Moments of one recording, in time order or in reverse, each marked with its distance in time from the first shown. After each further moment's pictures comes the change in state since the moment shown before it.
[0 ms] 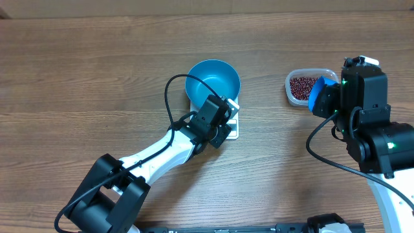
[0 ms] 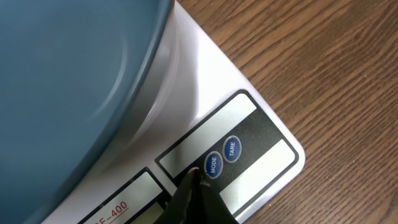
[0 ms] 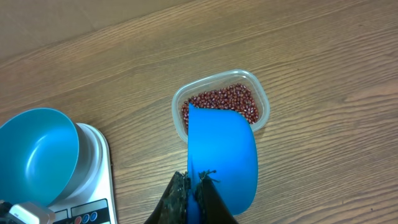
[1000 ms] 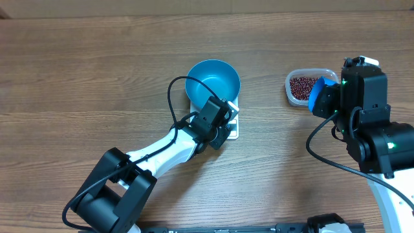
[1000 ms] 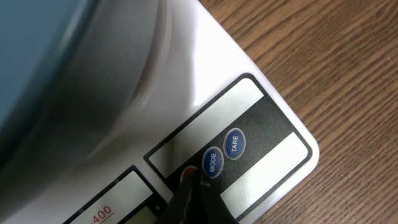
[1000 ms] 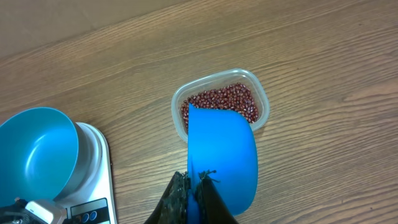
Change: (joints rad) left arm 0.000 0.048 -0.001 0.008 0.007 0.000; right arm 0.000 0.000 0.000 -0.003 0.000 0.000
